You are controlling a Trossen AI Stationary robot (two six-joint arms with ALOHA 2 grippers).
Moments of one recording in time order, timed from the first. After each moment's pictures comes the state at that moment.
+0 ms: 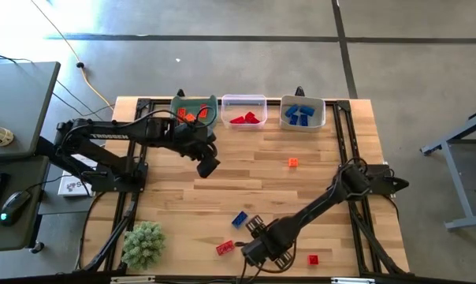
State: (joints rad) left arm 0.16 1.34 1.24 -0.80 0.00 -0.53; right arm 0.59 2.18 1.83 -1.05 0.00 -0.11
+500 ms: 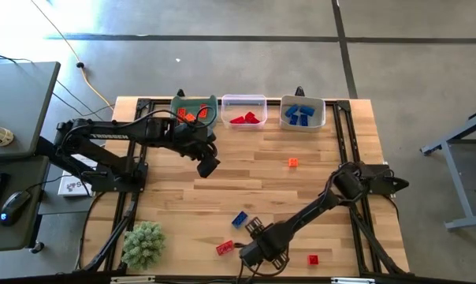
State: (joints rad) left arm 0.15 1.34 1.24 -0.80 -0.01 -0.53; right arm 0.60 2.27 1.83 -1.02 0.00 -0.09
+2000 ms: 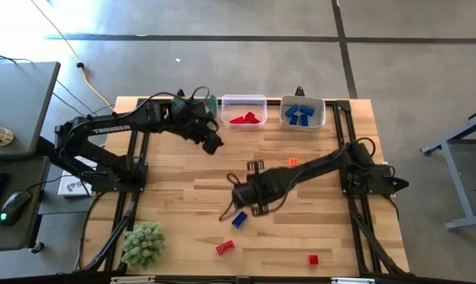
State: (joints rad) left arm 0.35 1.34 1.24 -0.73 0.10 -0.65; right arm 0.31 2.02 1.83 -1.17 0.36 0.12
